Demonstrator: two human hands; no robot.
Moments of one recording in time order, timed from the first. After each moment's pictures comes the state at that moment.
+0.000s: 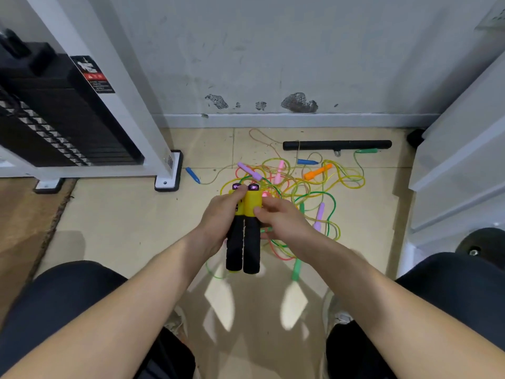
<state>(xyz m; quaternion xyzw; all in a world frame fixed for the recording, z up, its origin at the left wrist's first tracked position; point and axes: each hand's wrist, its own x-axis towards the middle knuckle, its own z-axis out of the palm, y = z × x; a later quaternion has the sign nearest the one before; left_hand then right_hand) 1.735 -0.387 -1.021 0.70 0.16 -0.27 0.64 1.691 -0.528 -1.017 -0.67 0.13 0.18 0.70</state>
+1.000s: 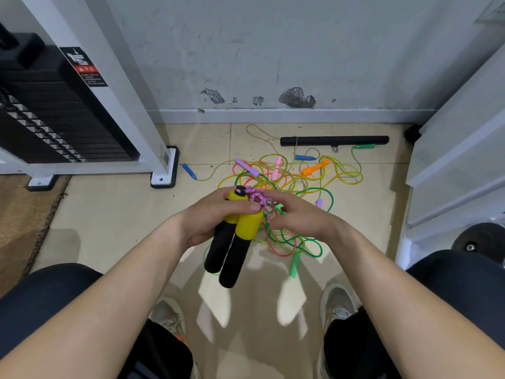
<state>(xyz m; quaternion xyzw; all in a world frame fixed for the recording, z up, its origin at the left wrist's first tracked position) 1.736 -0.369 -0.993 0.61 -0.08 -0.41 0.68 1.708 -0.573 -1.028 -0.81 -0.03 0.26 0.52</state>
